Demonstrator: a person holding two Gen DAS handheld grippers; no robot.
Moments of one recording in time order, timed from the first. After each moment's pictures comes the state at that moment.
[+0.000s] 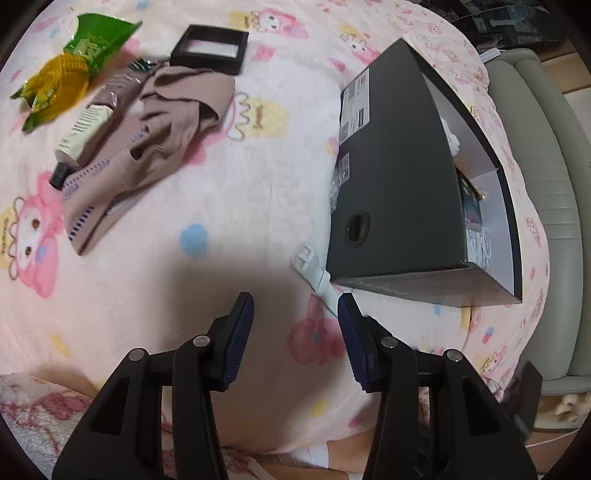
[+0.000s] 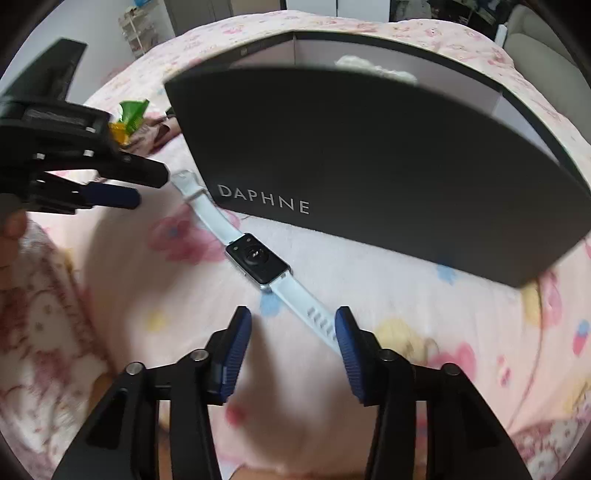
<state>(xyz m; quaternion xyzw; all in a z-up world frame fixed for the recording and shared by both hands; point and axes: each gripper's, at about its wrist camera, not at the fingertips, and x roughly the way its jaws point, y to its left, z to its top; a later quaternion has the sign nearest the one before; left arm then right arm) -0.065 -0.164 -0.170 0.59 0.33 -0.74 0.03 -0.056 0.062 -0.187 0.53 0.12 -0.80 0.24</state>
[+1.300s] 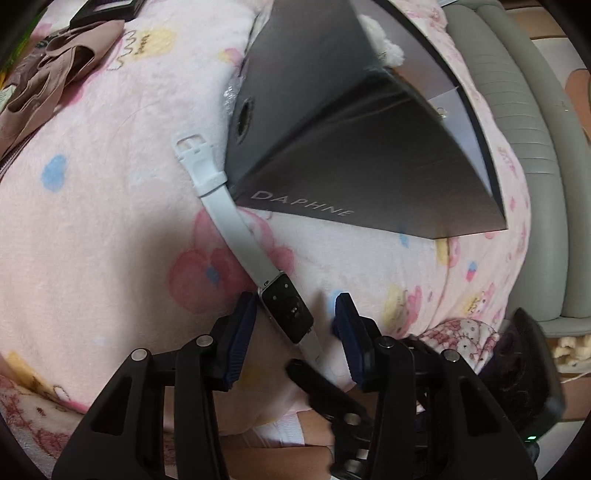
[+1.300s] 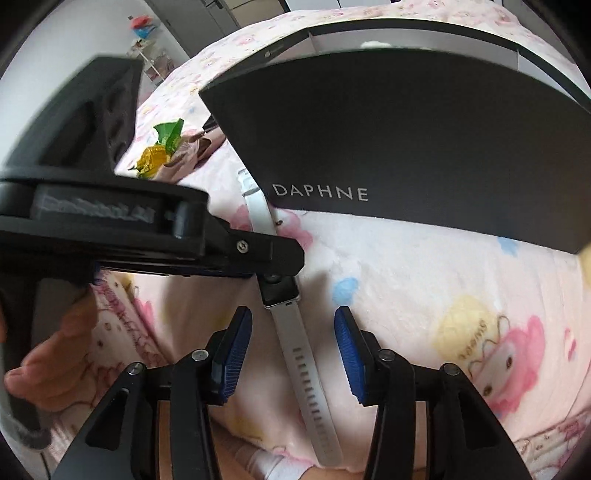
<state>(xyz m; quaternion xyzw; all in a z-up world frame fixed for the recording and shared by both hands) -0.066 -0.100 -0.178 0.62 0.32 -0.71 -0.08 -0.060 0.048 -0.199 0.55 0.00 -0.77 0.31</state>
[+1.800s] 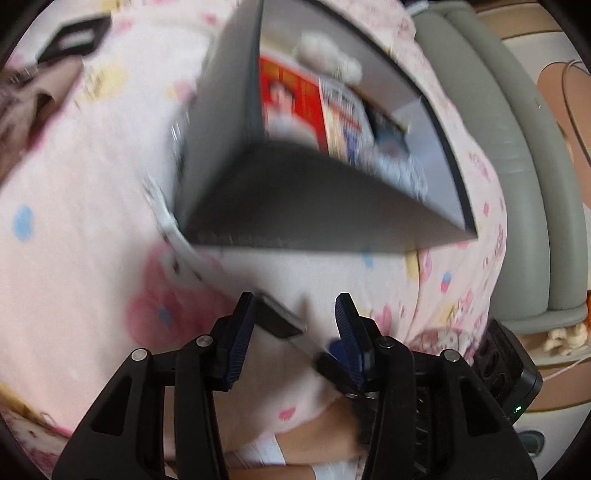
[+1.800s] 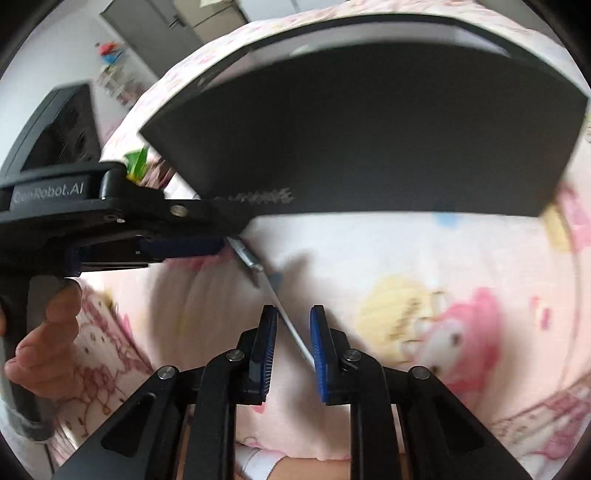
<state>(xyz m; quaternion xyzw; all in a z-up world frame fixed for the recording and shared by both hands) -0.065 -0.103 -0.156 0.57 0.32 -0.75 -0.10 -0.079 0.092 -0.196 0.56 -0.04 -0.79 0.25</state>
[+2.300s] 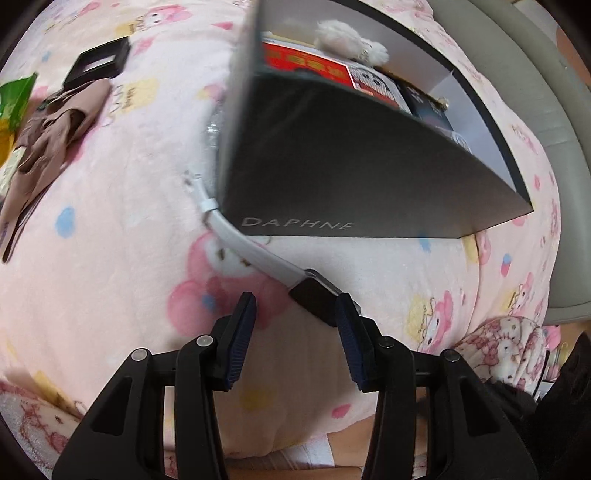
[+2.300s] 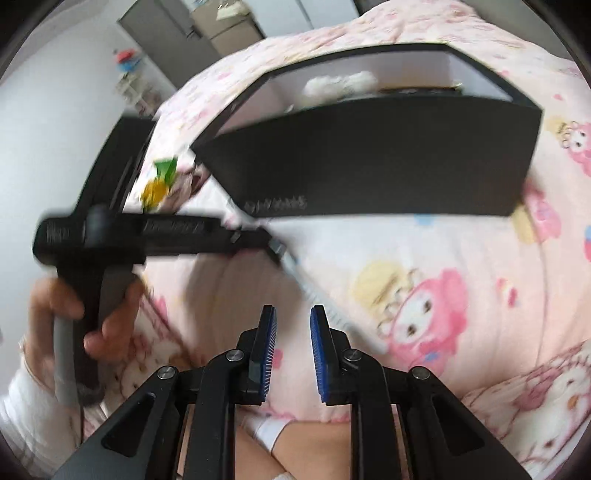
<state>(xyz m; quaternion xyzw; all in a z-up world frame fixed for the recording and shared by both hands) -0.063 -0.083 -0.164 0.61 0.22 -0.76 -0.03 -0.045 0.096 -0.173 0.54 -0.05 -0.79 0.29</state>
